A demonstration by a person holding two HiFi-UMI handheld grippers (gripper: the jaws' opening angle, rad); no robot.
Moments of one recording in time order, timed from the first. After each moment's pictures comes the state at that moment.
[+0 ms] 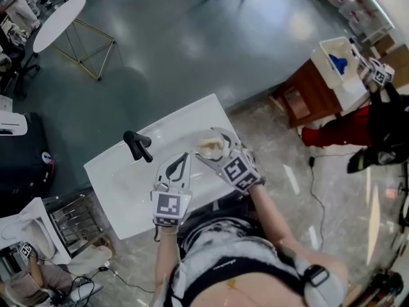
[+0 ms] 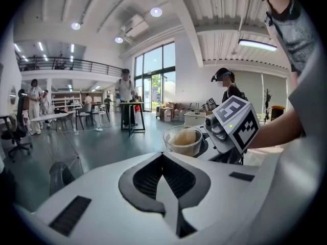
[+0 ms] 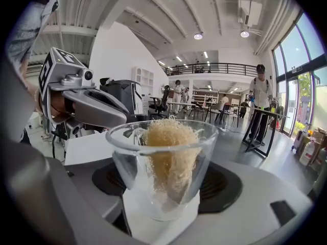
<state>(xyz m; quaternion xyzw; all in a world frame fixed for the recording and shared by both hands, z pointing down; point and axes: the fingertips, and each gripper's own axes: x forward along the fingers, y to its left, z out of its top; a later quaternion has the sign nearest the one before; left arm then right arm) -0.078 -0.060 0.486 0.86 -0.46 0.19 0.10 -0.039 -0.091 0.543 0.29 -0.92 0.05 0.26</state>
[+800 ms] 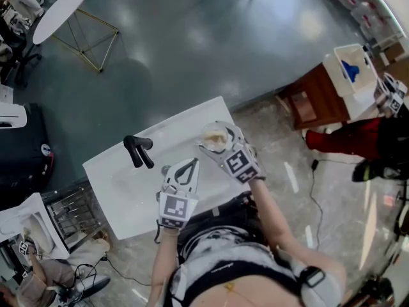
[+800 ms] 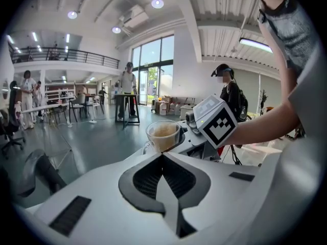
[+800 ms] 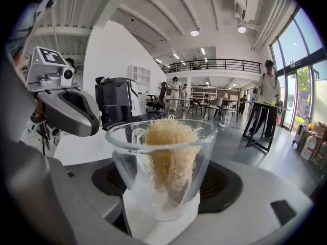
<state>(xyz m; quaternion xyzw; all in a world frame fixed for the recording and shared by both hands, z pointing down) -0.061 -0.072 0.523 0.88 -0.42 0.21 0.12 -0.037 -0.143 0.582 0.29 -0.92 0.07 0.27</state>
